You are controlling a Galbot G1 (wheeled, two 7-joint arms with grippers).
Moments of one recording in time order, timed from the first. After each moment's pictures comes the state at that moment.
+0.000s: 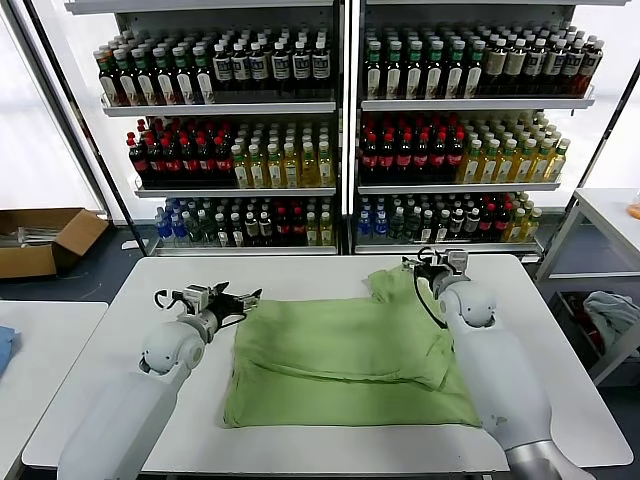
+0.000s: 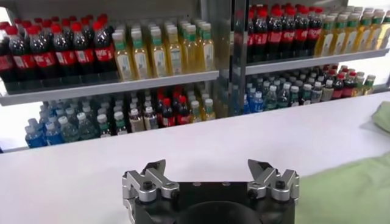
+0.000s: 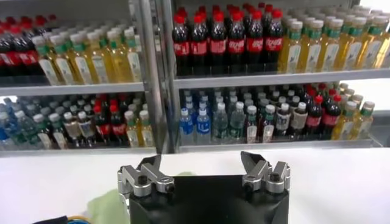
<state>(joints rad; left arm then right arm) 0.73 -1.07 -0.15 -1.47 -0.56 0.52 -0.03 -0.49 1.31 0.28 1.16 0.42 -0.57 0.09</state>
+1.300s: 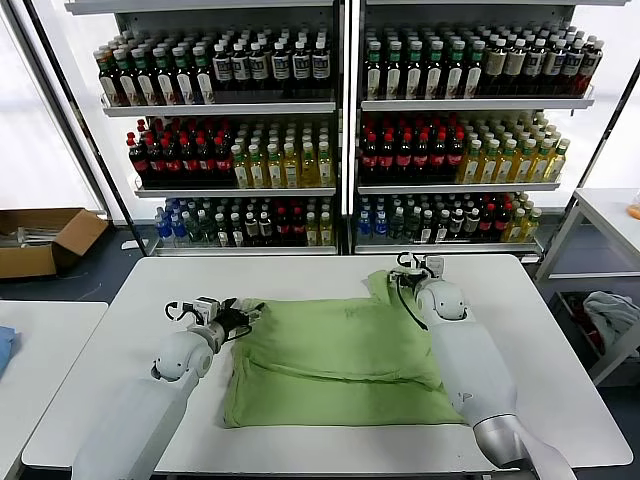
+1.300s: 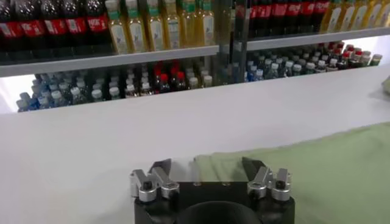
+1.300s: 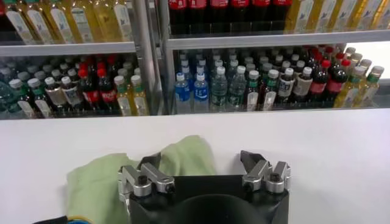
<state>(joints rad) 0.74 -1.10 -0.13 -1.39 -0.54 0.52 -0.02 -0.45 1.39 0.30 0.98 0.34 -0.57 0.09</state>
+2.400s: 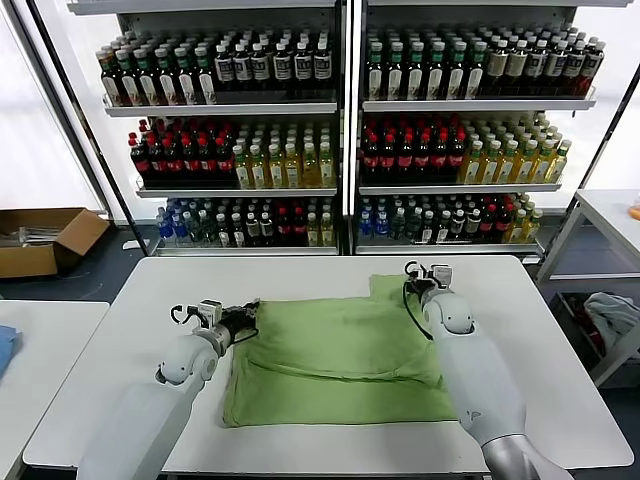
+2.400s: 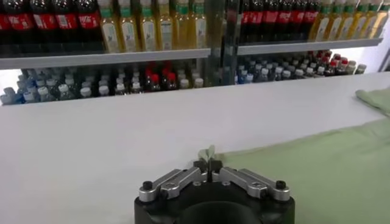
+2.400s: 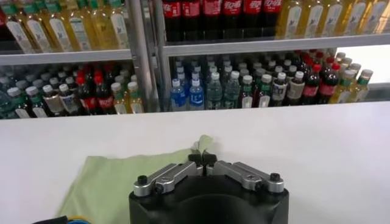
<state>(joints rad) 0.75 -1.12 -0.13 -1.42 -0.56 0.49 -0.02 -0.53 1.36 0.32 1.09 0.36 -0.58 0.10</state>
